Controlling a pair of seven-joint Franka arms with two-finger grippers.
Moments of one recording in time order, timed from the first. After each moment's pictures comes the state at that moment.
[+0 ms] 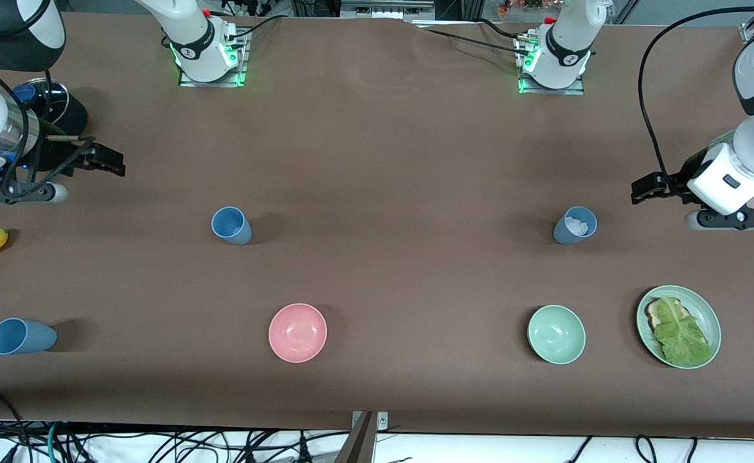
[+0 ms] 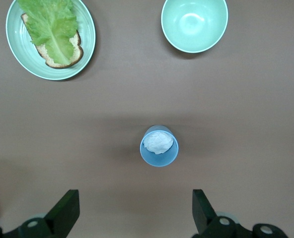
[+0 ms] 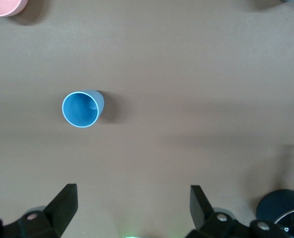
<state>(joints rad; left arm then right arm) 0.10 0.12 -0.11 -1.70 0.02 1.71 -0.03 0.17 0.09 -0.12 -1.64 0.01 1.58 0.04</state>
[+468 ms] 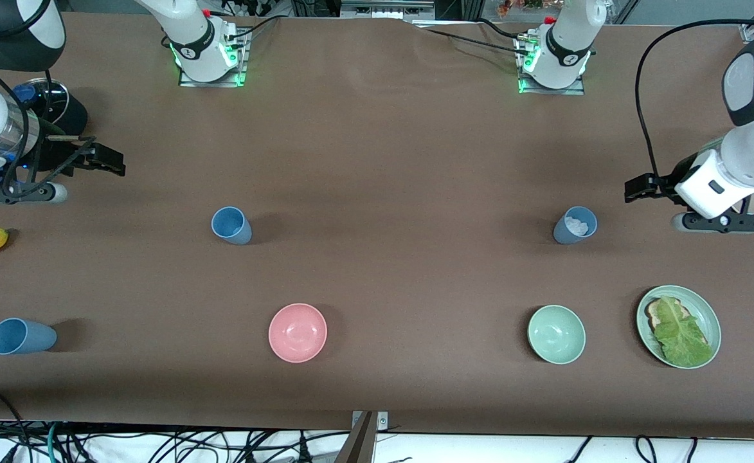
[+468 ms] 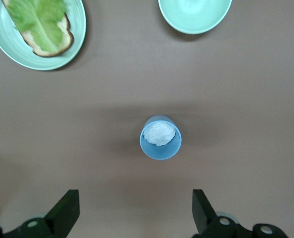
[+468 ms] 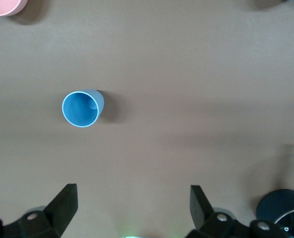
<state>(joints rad) 0.10 0.13 -0.11 -1.77 0.02 1.74 0.01 0.17 0.09 -0.12 -1.64 0.01 1.58 0.04</state>
